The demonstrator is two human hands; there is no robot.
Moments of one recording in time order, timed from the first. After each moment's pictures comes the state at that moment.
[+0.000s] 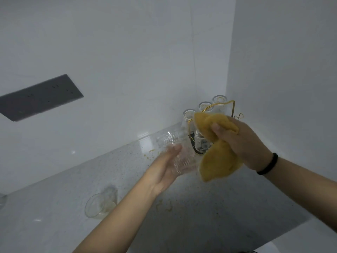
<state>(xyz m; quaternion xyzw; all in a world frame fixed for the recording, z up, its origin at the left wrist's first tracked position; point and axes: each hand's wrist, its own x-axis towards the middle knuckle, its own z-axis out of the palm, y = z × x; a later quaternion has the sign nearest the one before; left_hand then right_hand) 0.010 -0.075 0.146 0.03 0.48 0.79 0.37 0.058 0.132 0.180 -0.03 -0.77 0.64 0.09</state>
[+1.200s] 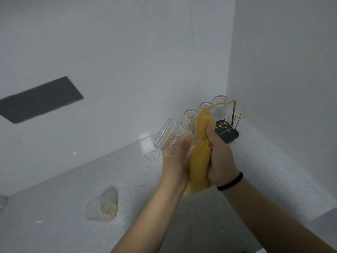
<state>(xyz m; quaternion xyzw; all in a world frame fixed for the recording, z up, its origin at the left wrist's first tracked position) 0.020 -0.032 0.139 -0.02 0.48 0.86 0.18 0.051 0.061 0.167 -0.14 -0.42 0.89 0.06</state>
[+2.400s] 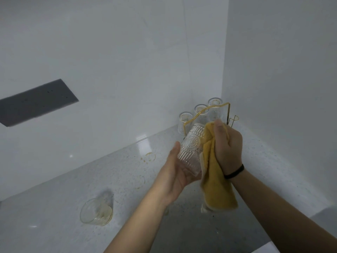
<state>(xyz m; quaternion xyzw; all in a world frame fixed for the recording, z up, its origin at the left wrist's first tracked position) 0.033 -0.044 0.149 0.01 0.51 0.77 0.38 0.039 0.098 0.151 -0.06 -0.67 0.62 0.40</state>
